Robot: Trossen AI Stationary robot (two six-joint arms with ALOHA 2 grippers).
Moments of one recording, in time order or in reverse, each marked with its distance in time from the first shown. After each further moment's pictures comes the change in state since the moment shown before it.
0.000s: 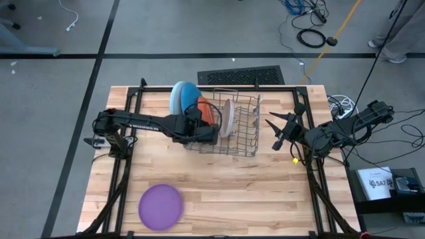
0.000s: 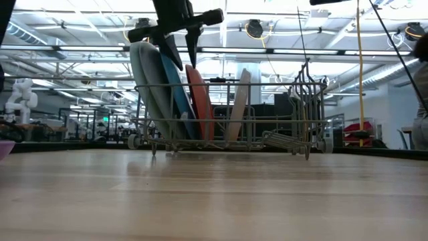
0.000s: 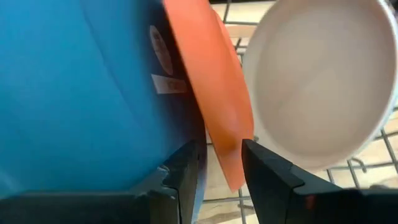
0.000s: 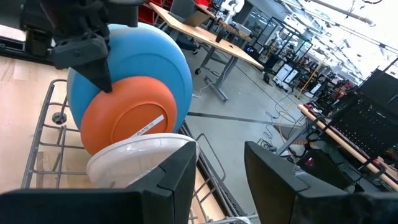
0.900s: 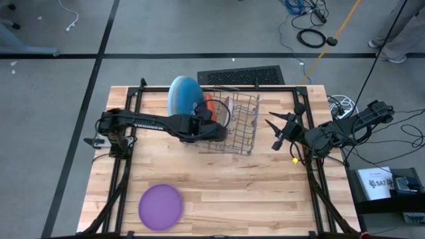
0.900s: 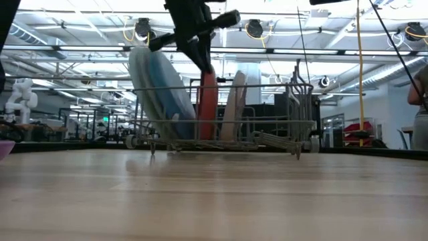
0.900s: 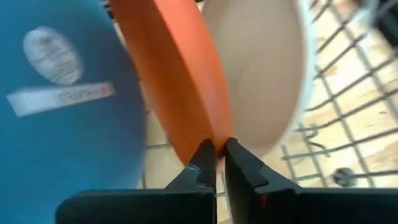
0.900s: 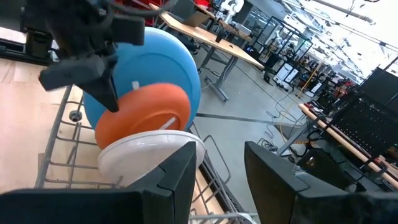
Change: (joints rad) left arm 0.033 0.040 -0.002 0.192 0.031 0.255; right arm 0.000 0.000 0.000 0.002 0.000 0.010
